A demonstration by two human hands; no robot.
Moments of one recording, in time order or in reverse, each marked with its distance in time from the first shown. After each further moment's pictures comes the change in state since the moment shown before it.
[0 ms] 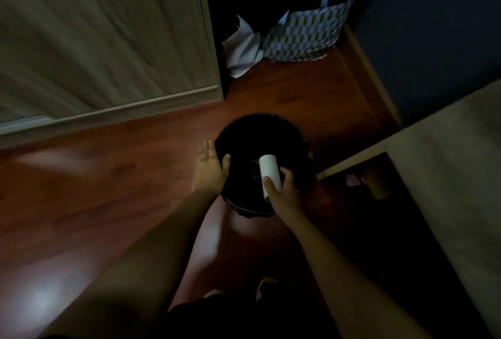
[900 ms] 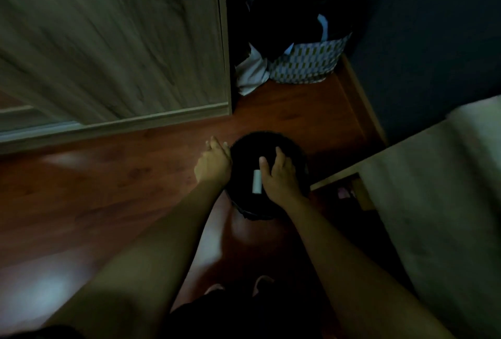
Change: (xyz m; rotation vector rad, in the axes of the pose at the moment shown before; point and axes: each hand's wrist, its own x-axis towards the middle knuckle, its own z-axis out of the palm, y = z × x) left_hand -0.032 0.053 -0.097 -0.002 0.123 -0.146; right_hand -0.031 -0.103 -0.018 -0.411 0.023 -0.182
